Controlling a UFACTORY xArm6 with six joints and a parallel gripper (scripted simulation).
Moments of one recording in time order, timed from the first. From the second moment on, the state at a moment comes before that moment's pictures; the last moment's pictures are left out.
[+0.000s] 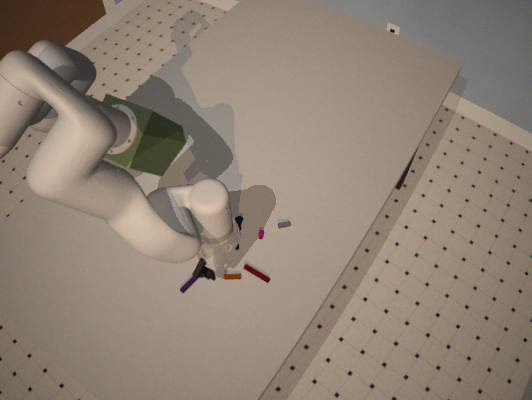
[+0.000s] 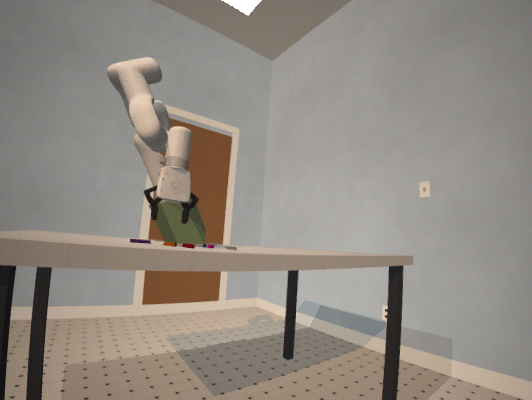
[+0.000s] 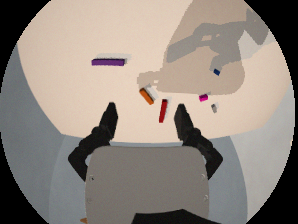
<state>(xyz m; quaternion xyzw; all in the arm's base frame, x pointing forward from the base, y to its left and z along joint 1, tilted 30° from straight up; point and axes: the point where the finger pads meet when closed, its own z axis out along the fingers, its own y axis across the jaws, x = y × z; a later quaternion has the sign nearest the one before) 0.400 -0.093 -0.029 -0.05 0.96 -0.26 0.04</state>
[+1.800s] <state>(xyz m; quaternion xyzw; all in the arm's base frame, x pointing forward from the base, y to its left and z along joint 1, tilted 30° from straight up) 0.400 -0.059 -0.049 -0.50 0.82 -0.25 -0.08</state>
